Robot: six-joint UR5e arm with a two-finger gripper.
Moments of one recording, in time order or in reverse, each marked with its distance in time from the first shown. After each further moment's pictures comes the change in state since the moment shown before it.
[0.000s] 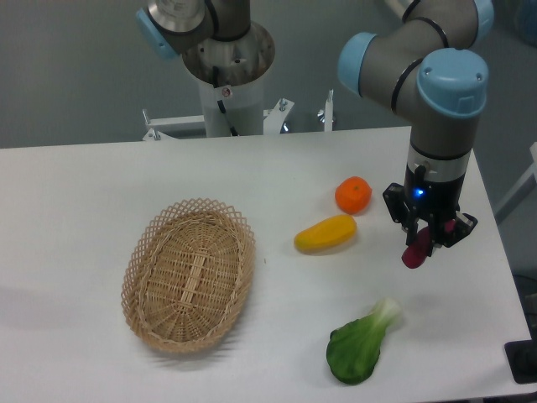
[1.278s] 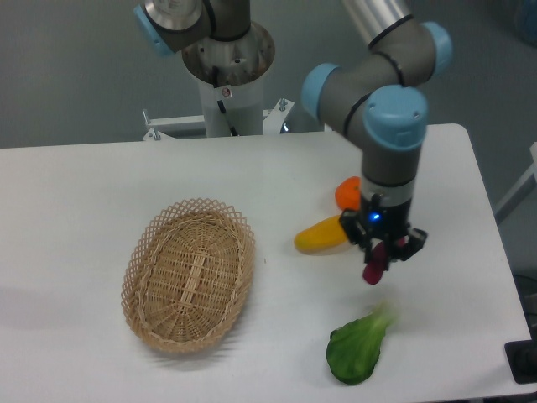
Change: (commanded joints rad) arm -0.155 -0.028 -0.216 0.205 0.009 -0.526
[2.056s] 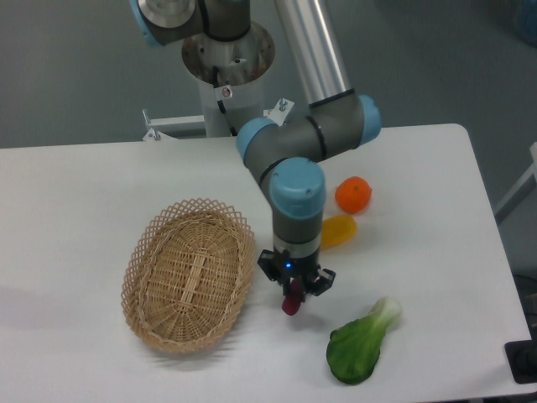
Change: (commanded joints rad) arm -0.155 -0.109 -0.084 0.140 0.072 -0.019
